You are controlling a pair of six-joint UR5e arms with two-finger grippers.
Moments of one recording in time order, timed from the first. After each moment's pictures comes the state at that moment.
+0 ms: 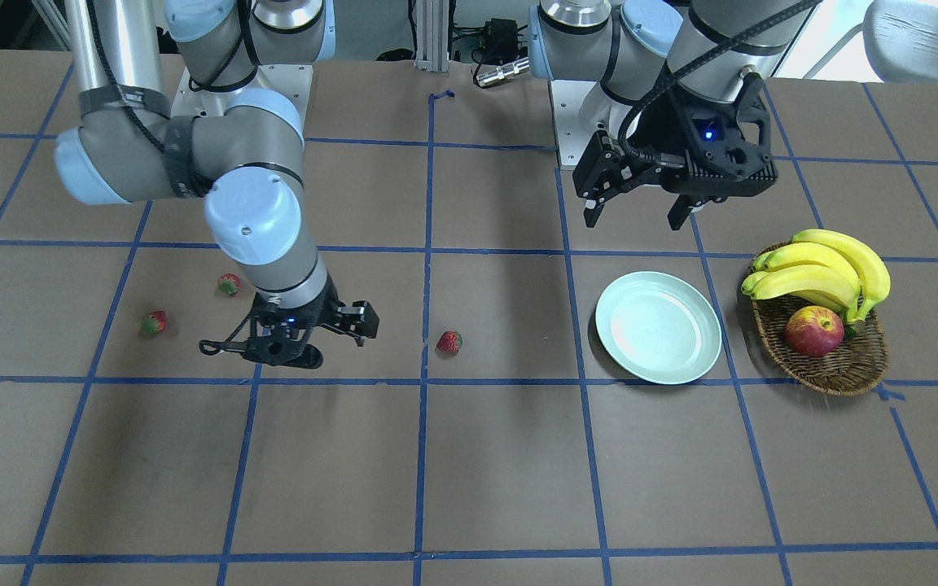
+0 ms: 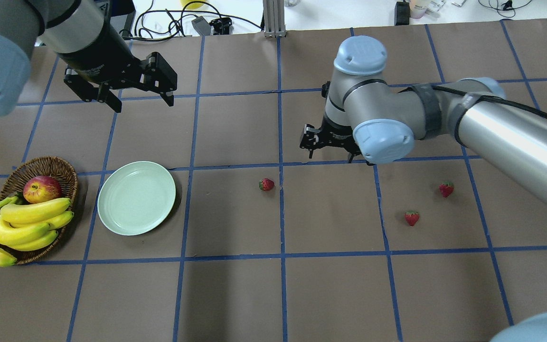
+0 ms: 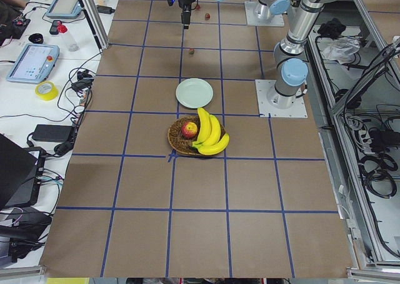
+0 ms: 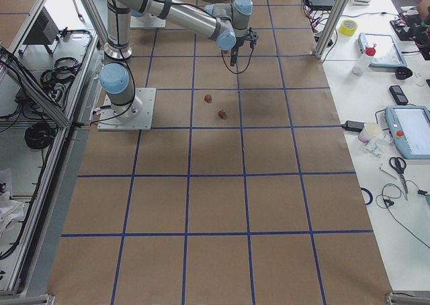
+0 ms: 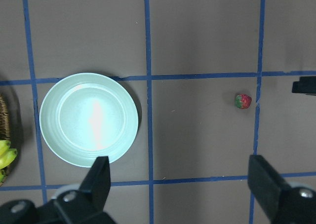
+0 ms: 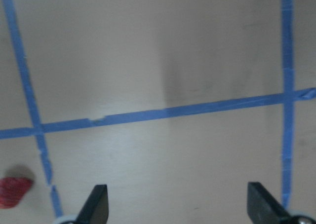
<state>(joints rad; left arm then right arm) -1.61 -1.58 -1.58 -1.46 1.50 -0.12 1.68 -1.27 1.84 -2.08 -1.51 0.22</state>
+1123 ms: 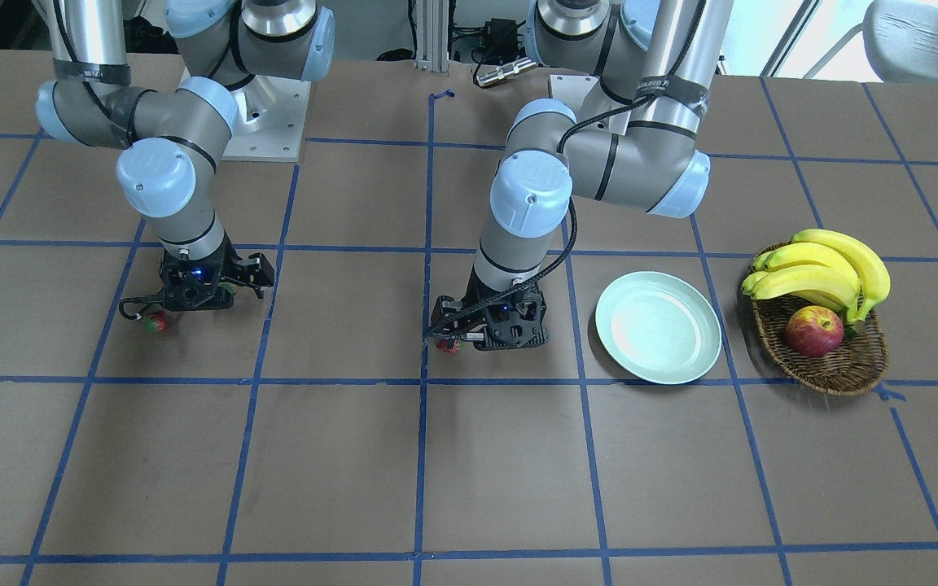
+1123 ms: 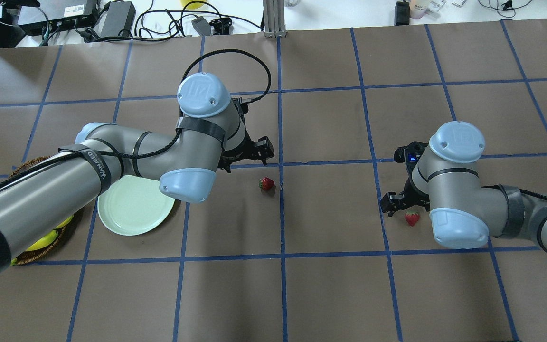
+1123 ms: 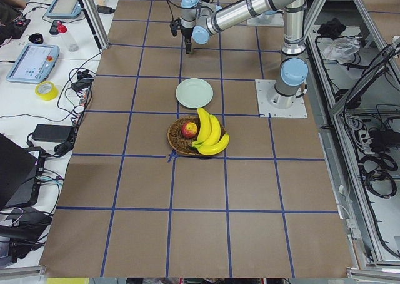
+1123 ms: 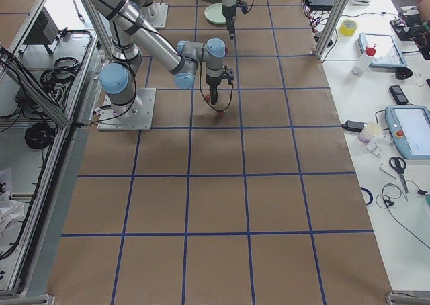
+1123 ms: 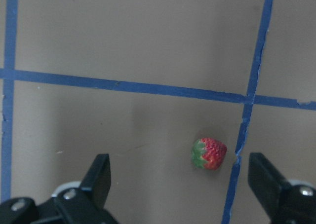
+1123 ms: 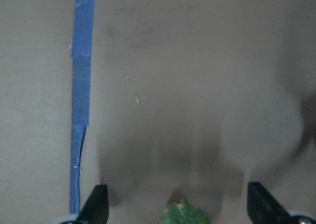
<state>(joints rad) -1.84 -1.94 -1.90 -0.77 1.50 -0.42 1.43 -1.39 2.32 -2.45 -1.62 -0.23</state>
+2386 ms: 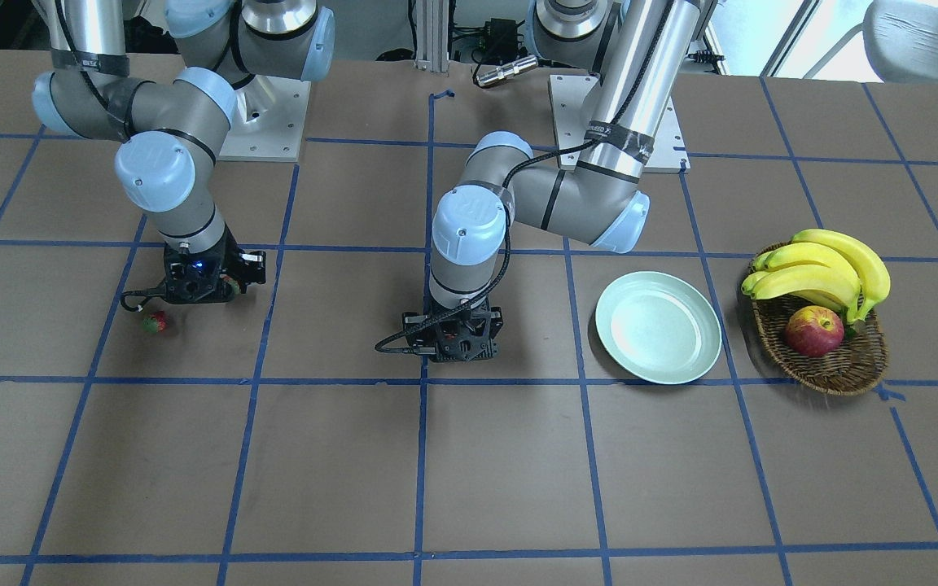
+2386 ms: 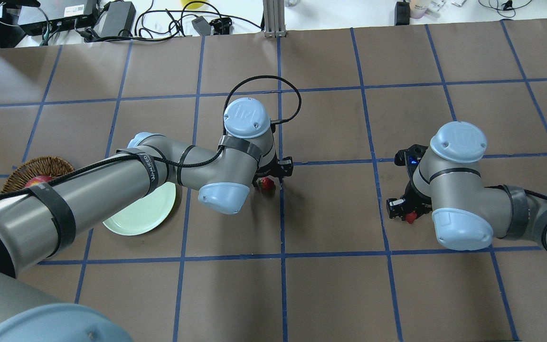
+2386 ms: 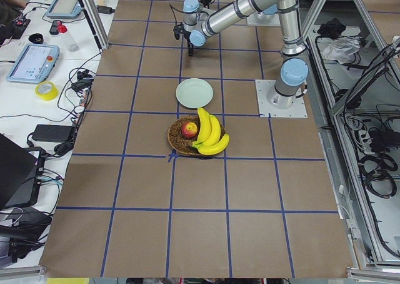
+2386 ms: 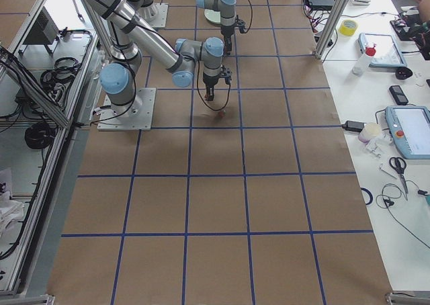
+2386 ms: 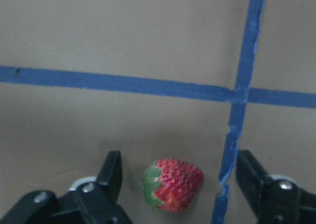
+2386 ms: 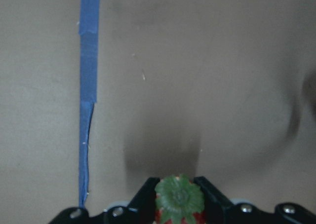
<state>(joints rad) -1.93 -2.05 -1.87 -0.74 1.54 -0.47 1.44 -1.43 2.30 -2.37 -1.61 -0.21</state>
